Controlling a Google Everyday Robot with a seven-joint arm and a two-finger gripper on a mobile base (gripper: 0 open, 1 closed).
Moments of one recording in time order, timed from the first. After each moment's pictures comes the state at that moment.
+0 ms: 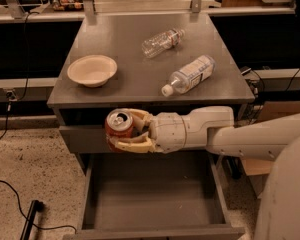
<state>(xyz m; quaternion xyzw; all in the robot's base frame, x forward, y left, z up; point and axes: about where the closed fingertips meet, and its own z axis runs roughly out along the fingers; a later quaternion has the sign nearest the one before) 0.438 0.071 0.838 -0.56 0.34 0.52 0.56</state>
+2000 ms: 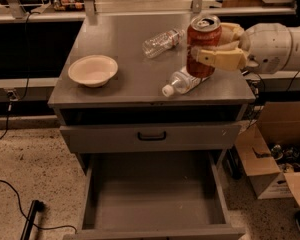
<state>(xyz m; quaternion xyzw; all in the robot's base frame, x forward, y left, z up) 0.519 -0.105 1.008 -0.54 0.48 0.41 0.56</state>
